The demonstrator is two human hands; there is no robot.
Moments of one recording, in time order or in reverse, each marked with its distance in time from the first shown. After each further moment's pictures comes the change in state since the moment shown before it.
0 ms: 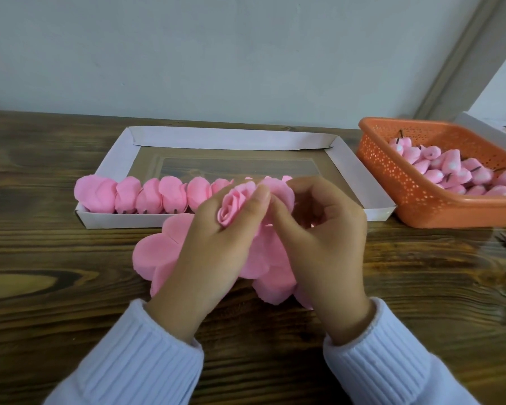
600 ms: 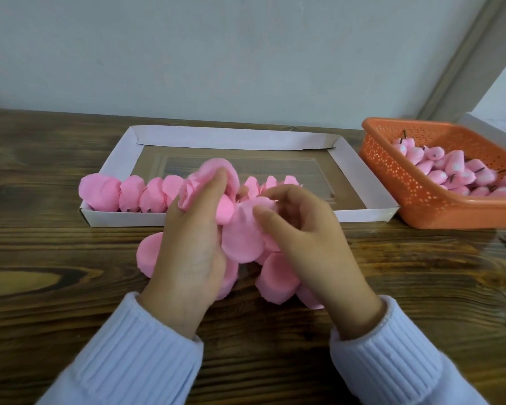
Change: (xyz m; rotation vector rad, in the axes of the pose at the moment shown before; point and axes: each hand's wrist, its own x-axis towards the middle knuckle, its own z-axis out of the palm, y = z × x) left_hand 0.012 0.002 -0.003 -0.631 0.226 -0.201; right_hand 0.004 0.002 0.001 0.175 -0.345 0.392
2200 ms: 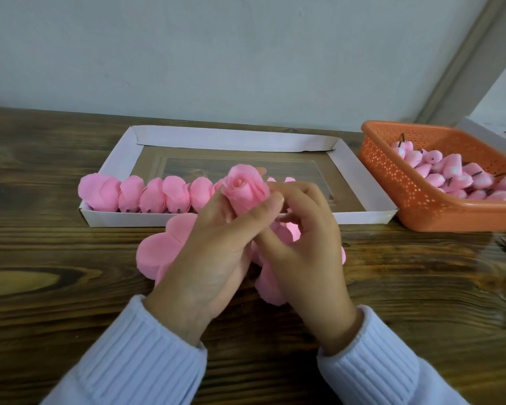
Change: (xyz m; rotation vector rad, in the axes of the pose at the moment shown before) left_hand -0.006 -0.009 -0.005 0.025 -0.338 -0.086; right_hand -0.006 0.007 0.016 -0.116 0.217 -0.373
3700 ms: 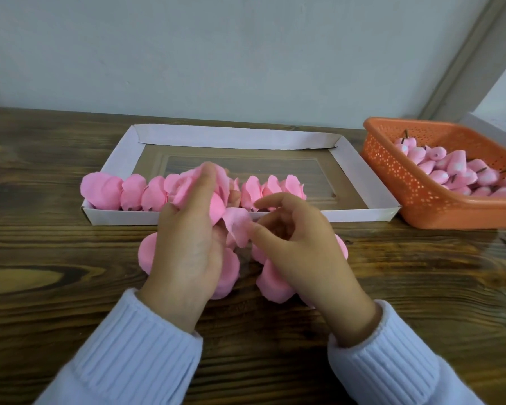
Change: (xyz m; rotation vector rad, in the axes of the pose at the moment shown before) left_hand 0.012 0.010 -0.006 -0.072 0.511 0.148; right_hand 0.005 0.001 -0.009 -0.033 -0.294 0.396
